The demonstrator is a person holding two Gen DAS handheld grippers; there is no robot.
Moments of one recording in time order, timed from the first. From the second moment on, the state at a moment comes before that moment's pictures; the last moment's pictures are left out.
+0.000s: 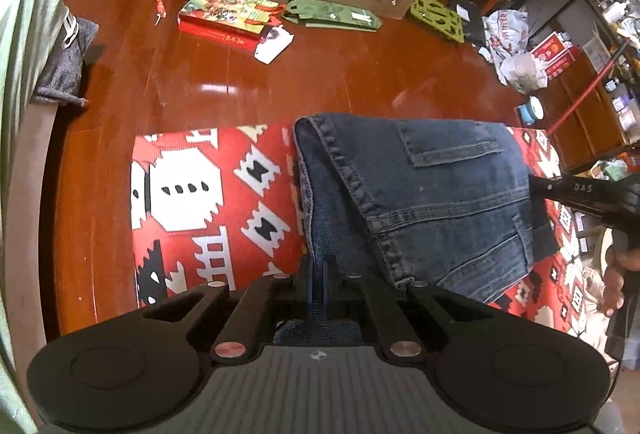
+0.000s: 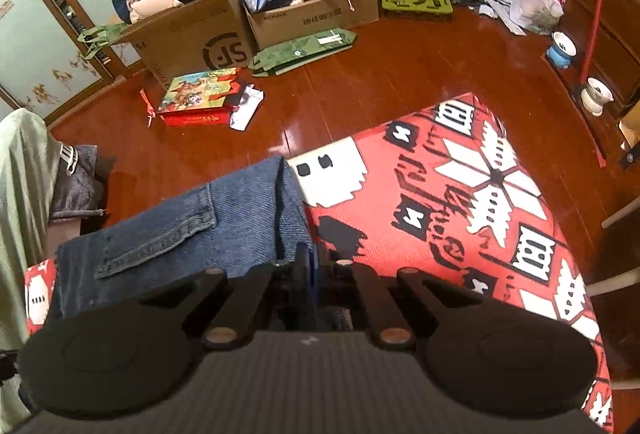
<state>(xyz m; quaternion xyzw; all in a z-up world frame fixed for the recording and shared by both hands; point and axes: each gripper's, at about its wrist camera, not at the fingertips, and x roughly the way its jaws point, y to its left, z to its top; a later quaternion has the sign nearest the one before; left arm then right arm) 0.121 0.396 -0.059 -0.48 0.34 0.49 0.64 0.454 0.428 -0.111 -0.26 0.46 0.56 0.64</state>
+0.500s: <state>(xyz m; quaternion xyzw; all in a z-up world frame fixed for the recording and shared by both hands) 0.114 0.402 -0.074 -0.48 0.36 0.49 0.63 0.457 0.419 -0.124 -0.26 0.46 0.56 0.64</state>
